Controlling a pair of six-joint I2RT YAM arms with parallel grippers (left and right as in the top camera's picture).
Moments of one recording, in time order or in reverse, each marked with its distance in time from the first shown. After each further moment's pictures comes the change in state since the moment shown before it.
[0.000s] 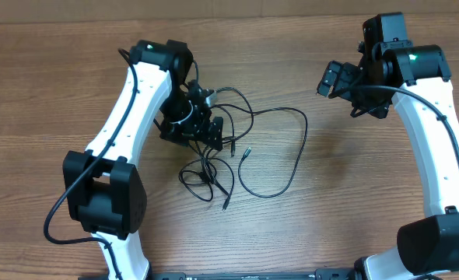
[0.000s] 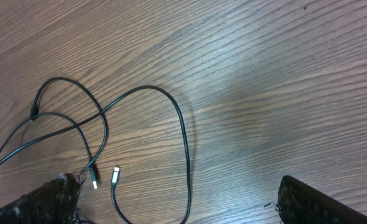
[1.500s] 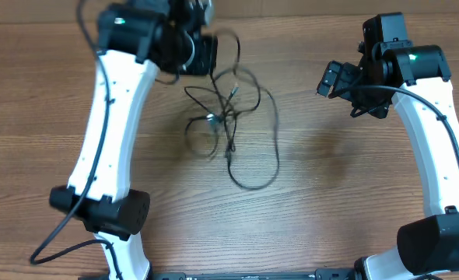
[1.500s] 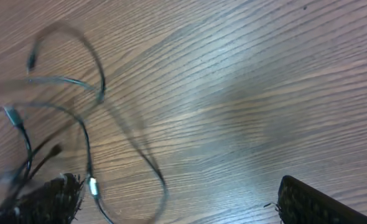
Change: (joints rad) left arm -0.031 0.002 0.695 0.103 -0.090 -0.328; right arm 0.000 0.000 0.000 0.000 0.000 0.000
